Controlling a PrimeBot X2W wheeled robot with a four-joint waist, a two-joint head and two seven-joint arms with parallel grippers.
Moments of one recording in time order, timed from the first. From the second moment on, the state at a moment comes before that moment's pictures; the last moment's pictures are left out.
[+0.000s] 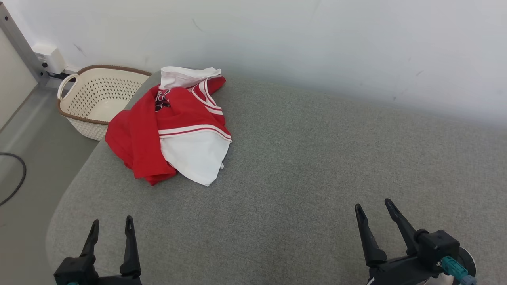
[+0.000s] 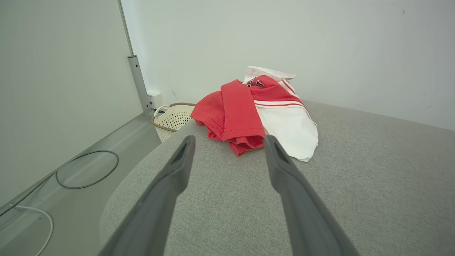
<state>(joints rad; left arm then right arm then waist) -0.08 0.10 -0.03 0.00 -0.14 0.17 -0.12 -0.03 -0.15 0.26 -0.02 0.15 0.13 -0.10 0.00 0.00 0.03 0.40</state>
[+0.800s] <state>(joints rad) -0.45 0.18 -0.02 0.00 -0.21 0.11 0.04 -0.07 -0.21 0.25 -0.09 0.16 0.13 -0.05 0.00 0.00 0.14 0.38</state>
